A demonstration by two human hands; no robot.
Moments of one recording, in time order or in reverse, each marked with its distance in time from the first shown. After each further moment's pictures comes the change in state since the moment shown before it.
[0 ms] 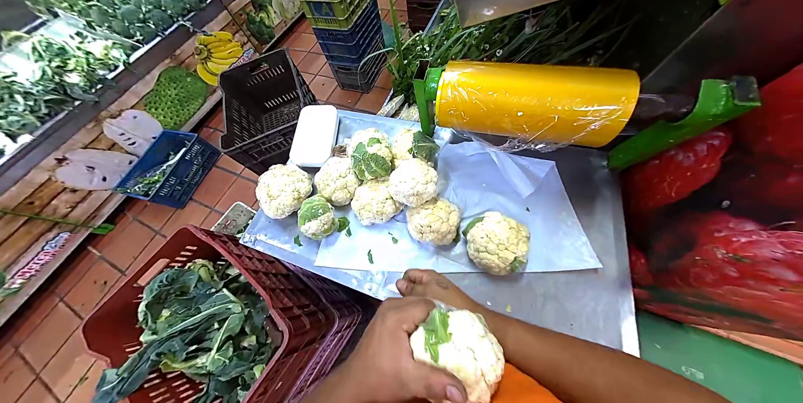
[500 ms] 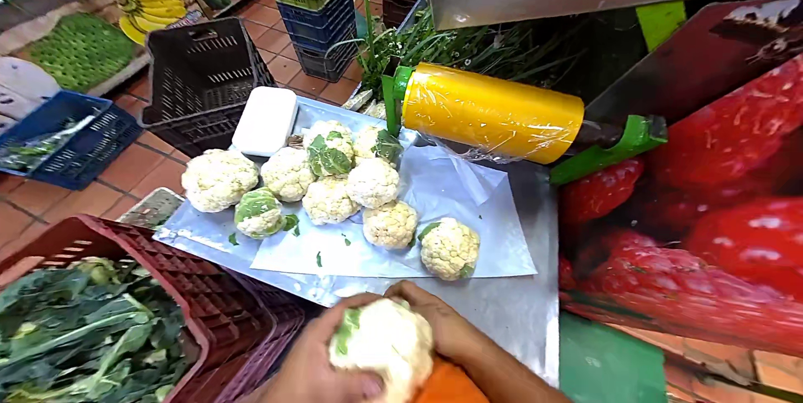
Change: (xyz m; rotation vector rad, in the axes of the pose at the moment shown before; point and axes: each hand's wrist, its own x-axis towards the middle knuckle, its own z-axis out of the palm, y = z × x) left_hand -0.016 0.008 -0.004 -0.137 0.199 -0.231; right_hand -0.069 0.005 -0.024 -0.110 0.124 -0.036
